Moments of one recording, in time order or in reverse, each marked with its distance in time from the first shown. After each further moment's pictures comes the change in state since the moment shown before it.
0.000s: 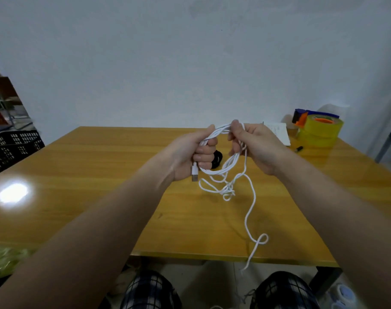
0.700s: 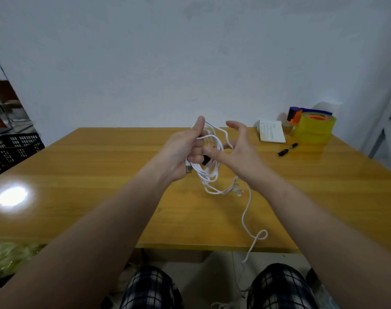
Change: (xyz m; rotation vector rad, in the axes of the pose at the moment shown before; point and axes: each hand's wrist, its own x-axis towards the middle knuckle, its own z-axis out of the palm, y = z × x) left_hand -0.009 -0.008 0.007 0.012 0.234 0.202; right_hand -0.035 0.010 0.031 -0.162 0.072 -0.004
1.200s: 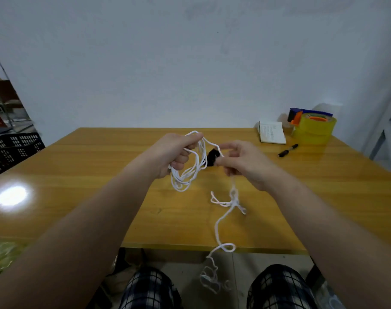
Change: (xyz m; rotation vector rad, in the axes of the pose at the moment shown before) left_hand 0.006 0.005 -0.029 0.470 0.041 -0.082; right_hand 0.000 0.003 -0.009 0.102 -0.165 0.132
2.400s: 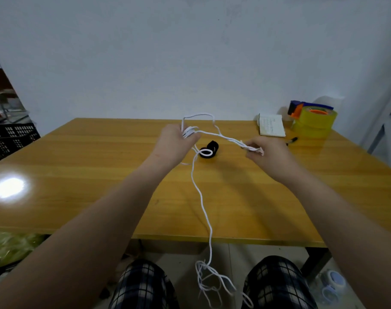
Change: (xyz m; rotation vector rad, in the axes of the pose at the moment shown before) left_hand 0.008 -0.016 0.012 0.453 0.400 0.288; right_hand -0.005 0.033 -0.052 -0.760 0.301 -0.092
